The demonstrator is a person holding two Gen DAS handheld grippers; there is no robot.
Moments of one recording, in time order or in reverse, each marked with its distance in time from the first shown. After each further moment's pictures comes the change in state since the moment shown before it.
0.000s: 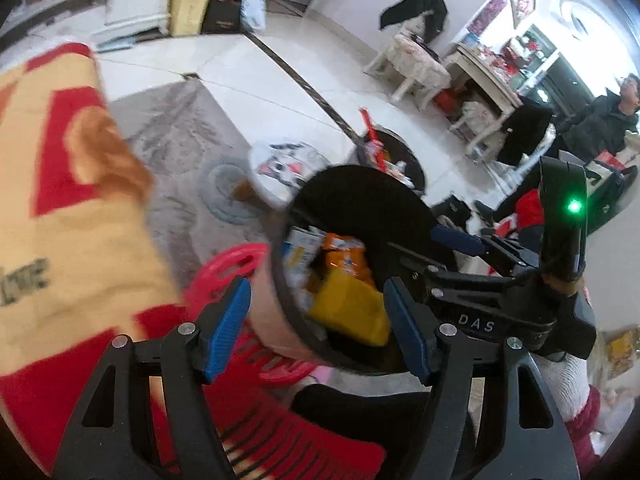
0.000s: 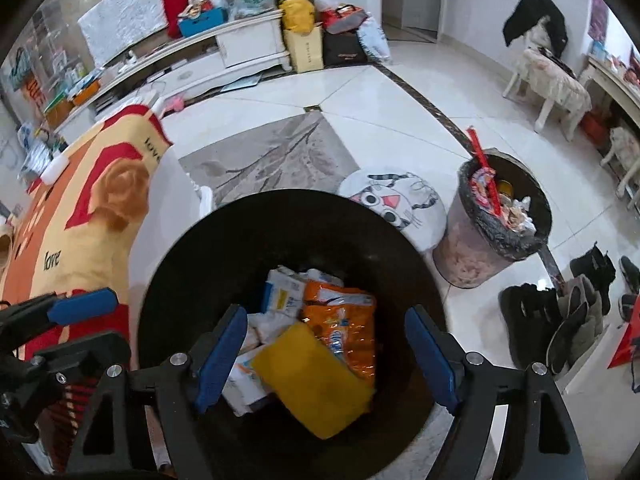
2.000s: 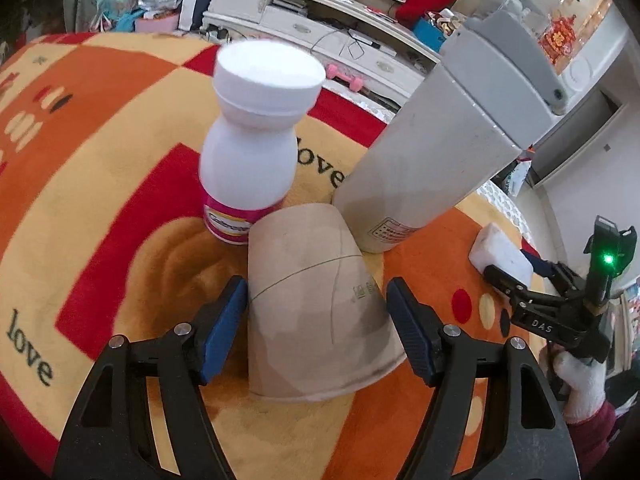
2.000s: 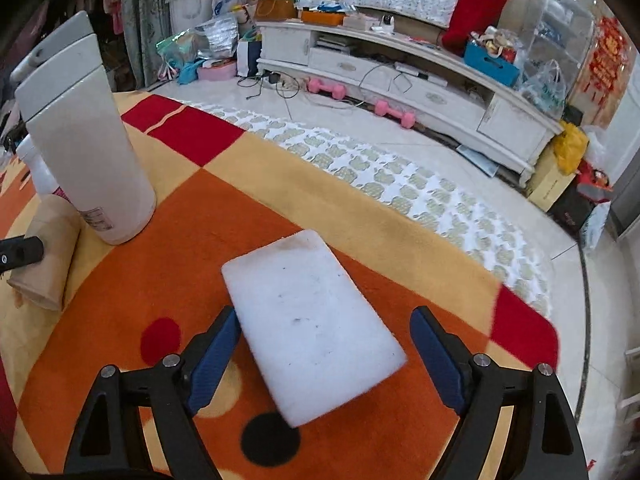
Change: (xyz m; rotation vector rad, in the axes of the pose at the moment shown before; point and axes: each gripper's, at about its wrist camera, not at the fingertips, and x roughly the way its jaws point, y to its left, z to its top) left arm -0.262 0.452 -0.046 -0.734 -0.327 0.485; right arm 0.138 0.499 0.201 -0.738 -0.054 0.289
